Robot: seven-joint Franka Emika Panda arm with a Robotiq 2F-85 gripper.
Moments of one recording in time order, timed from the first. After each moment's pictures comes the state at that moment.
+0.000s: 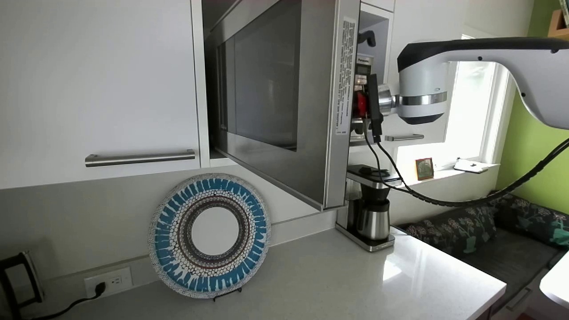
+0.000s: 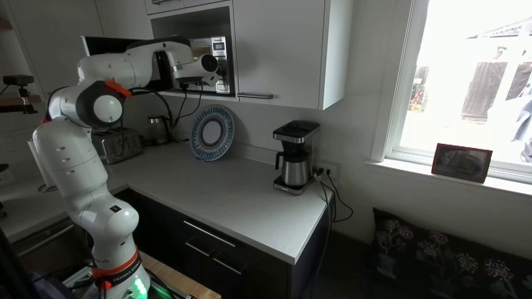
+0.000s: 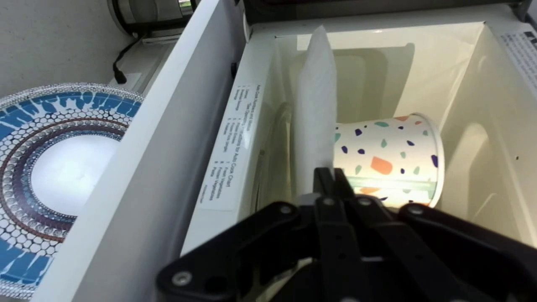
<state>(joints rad) 0.00 -0.13 0.06 -1.68 1.35 2.20 0.19</state>
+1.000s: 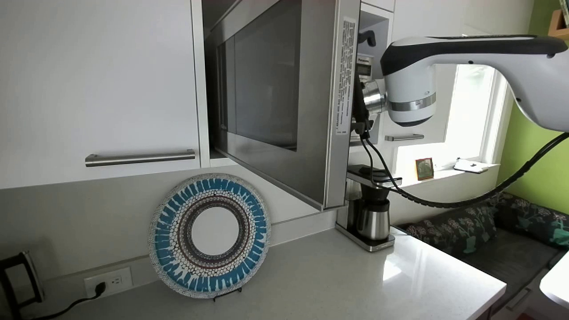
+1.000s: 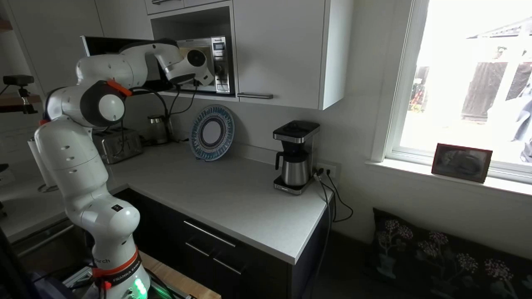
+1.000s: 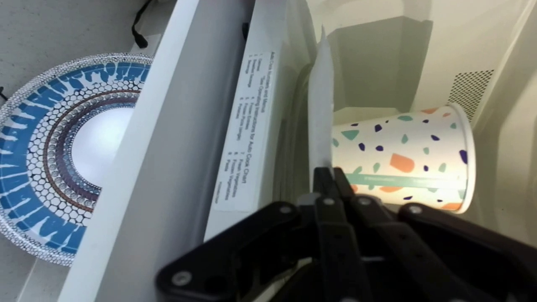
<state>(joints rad) 0.05 -0.12 0.12 -1.68 1.14 2.44 0.47</state>
